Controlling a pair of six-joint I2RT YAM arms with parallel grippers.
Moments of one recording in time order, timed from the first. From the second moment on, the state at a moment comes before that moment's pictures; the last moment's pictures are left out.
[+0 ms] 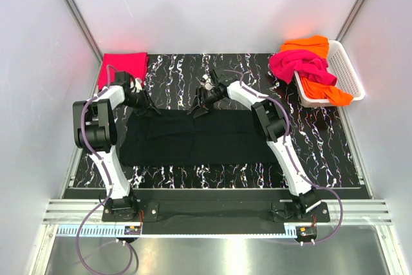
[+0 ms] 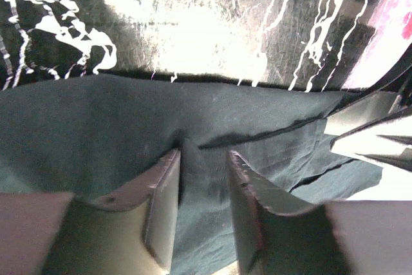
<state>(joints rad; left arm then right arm) 0.10 1.99 1.35 -0.58 0.51 -0.37 0.52 2.62 2.16 -0.57 -0.84 0.72</state>
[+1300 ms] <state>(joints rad) 0.10 1.84 1.23 -0.44 0.51 -0.45 0.52 2.50 1.97 -0.45 -0.77 0.75</state>
